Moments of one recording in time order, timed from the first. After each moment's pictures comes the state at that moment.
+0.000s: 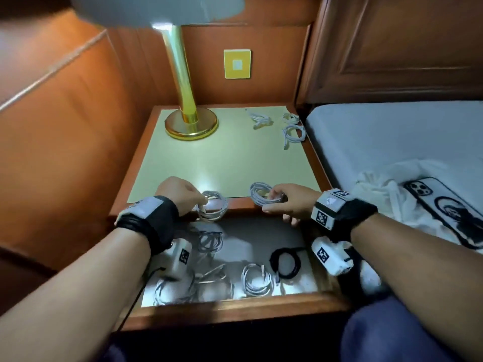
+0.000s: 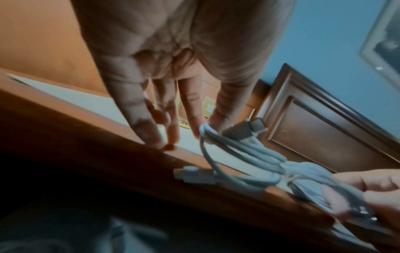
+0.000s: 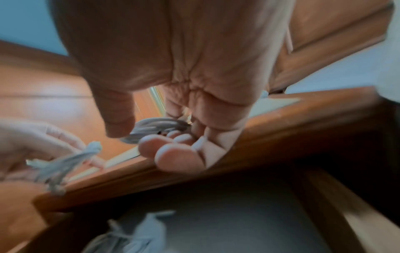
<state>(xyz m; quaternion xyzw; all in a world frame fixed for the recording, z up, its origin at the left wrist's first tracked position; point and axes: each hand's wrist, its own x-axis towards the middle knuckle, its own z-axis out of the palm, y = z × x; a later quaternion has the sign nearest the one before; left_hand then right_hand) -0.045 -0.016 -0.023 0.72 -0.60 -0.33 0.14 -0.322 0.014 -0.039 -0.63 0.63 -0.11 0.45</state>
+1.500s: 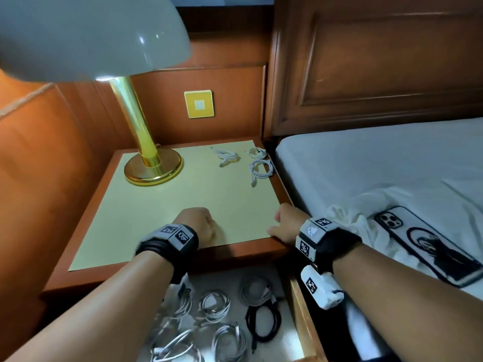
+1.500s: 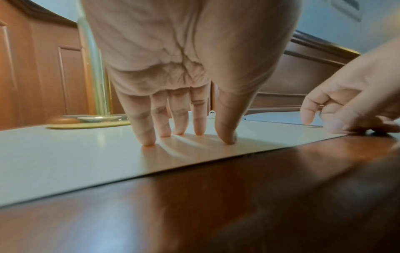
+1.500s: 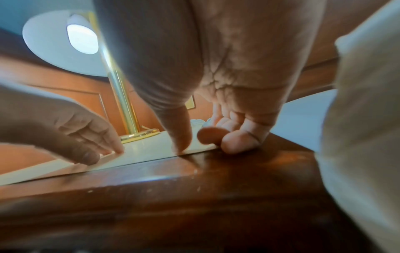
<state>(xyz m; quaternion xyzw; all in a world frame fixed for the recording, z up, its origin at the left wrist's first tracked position) -0.161 -0.074 -0.028 0.64 -0.74 -0.19 -0.04 -0.377 -0.018 -0.020 -0.55 0.78 -0.03 0.30</state>
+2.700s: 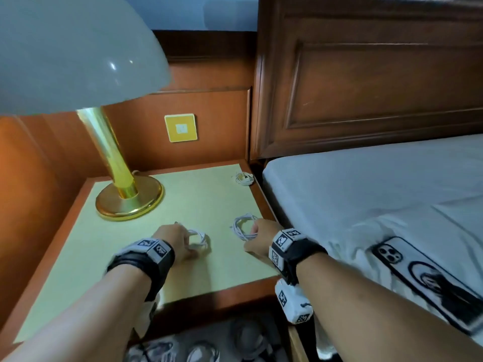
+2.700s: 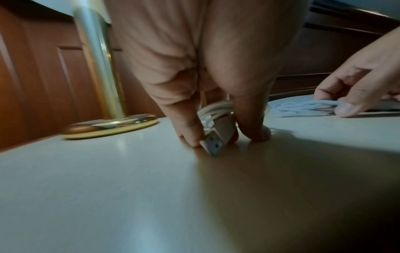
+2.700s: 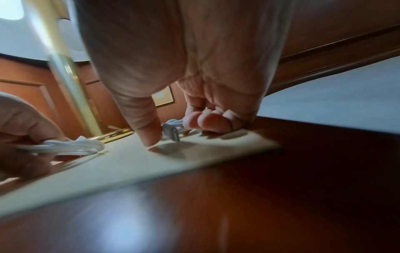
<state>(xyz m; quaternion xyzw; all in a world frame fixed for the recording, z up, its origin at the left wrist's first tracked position) -0.163 -0.138 -0.013 0.58 -0.79 -0.11 -0.18 -0.371 -0.090 -0.030 -0.58 0.77 0.01 0.28</state>
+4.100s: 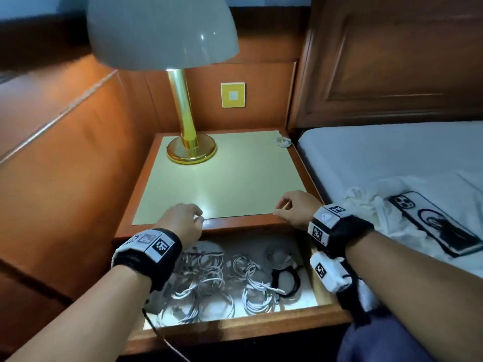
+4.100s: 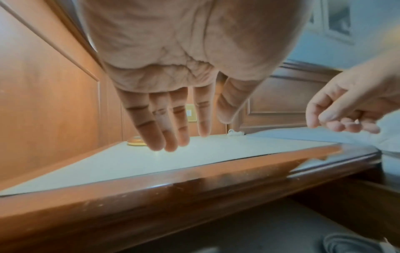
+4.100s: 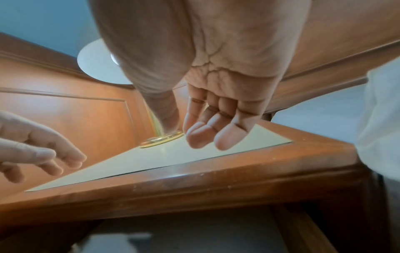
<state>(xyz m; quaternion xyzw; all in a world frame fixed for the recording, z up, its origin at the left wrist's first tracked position) -0.042 0.011 -0.009 0.66 -0.73 -0.18 0.04 -0.322 0.030 -0.002 -0.63 0.72 -0.12 0.27</state>
